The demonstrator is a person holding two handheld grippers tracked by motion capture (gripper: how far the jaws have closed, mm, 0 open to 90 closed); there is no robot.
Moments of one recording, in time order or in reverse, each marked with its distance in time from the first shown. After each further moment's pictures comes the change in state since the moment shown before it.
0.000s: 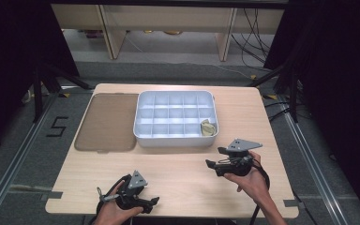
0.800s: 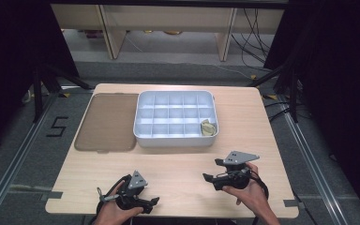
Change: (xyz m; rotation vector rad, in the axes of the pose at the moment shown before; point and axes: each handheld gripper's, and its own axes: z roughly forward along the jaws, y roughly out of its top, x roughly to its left) left arm 0.000 0.000 0.000 0.002 0.005 0.013; right arm 0.021 -0.025 0.000 0.030 0.059 -0.014
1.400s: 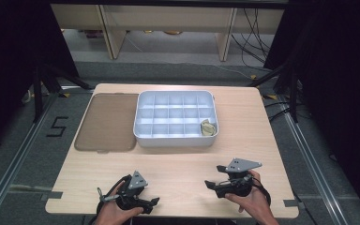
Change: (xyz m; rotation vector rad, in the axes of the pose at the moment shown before) left arm -0.001 0.000 0.000 0.000 -0.010 -0.003; right arm 0.004 -0.020 -0.002 0.000 0.025 -0.010
